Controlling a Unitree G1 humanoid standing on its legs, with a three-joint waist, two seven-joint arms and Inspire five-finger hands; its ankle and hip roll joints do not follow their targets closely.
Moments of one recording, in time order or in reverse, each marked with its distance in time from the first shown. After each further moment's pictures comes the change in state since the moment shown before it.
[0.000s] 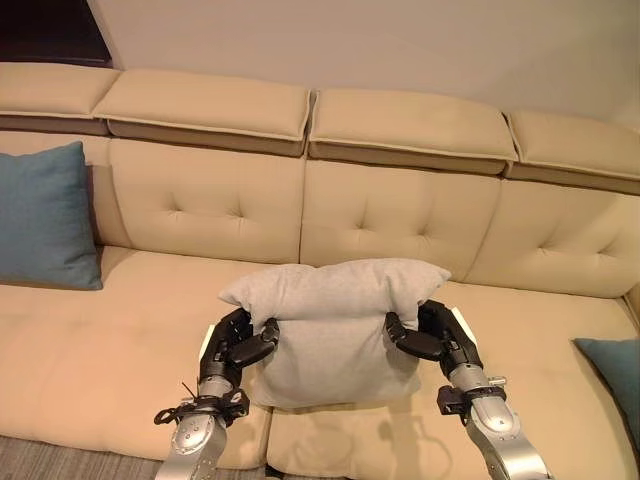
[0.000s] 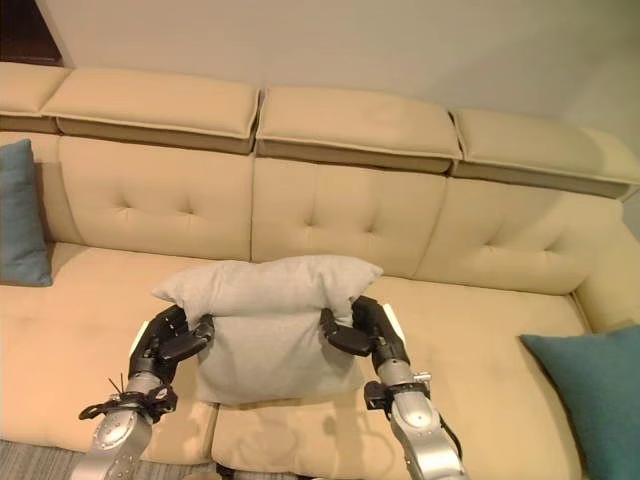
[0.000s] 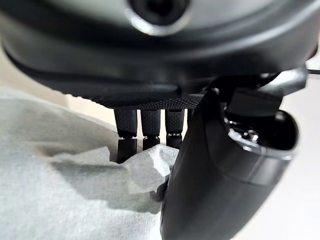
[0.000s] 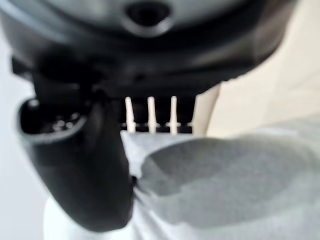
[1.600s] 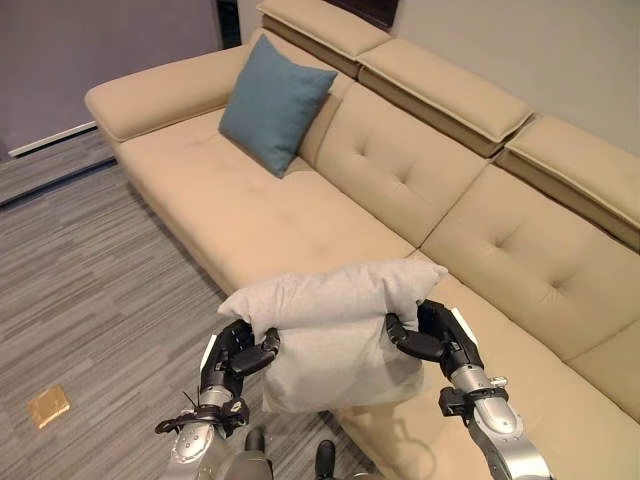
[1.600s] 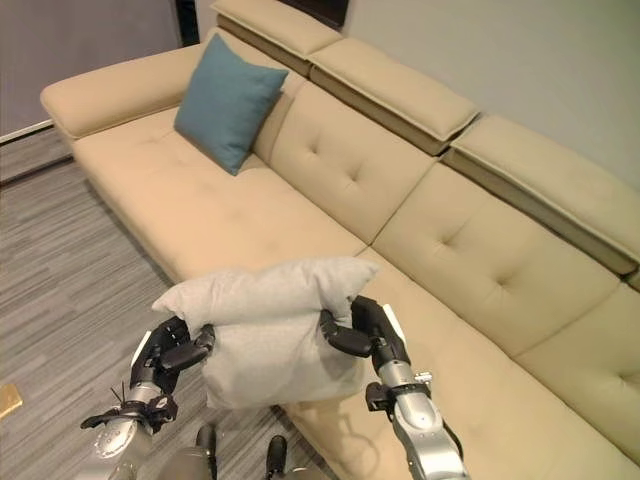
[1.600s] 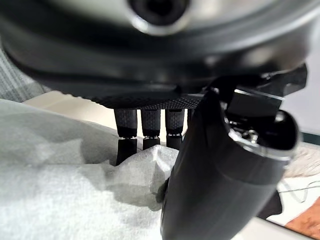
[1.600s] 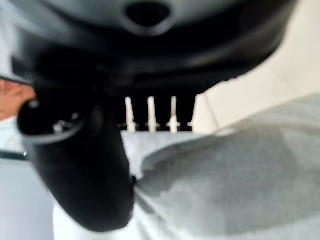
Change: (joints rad) left arm 0.034 -0.045 -0.012 0.081 -0.005 -0.001 -0.052; right arm 0.020 -0.014 -0.021 0.007 0.027 -0.014 0.039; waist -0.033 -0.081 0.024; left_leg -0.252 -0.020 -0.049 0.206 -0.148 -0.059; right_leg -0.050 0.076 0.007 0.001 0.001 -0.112
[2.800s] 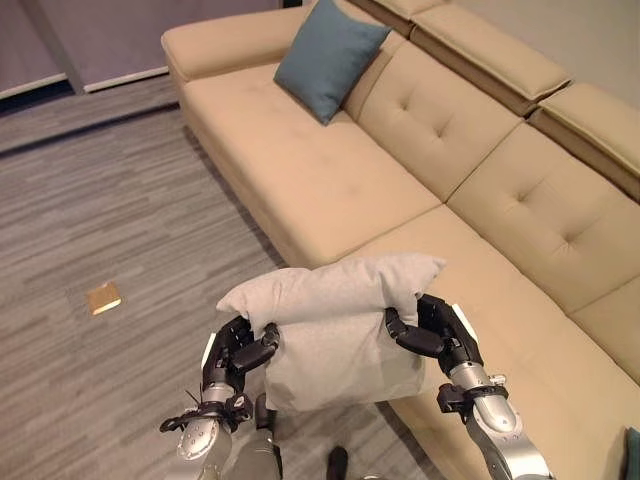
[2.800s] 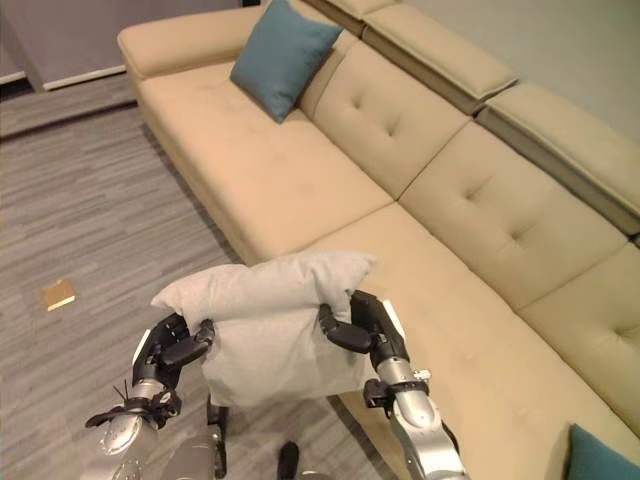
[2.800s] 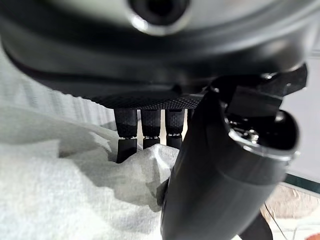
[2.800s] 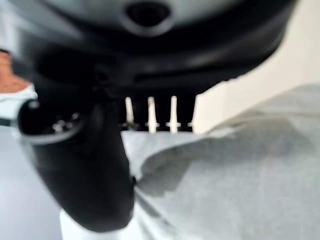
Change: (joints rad) left arm -0.003 0.000 -0.015 0.001 -0.024 -0.020 0.047; right arm 0.027 0.018 0.014 -0.037 0.036 -0.004 -0.018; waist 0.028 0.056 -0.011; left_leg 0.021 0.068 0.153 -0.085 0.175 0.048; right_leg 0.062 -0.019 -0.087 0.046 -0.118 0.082
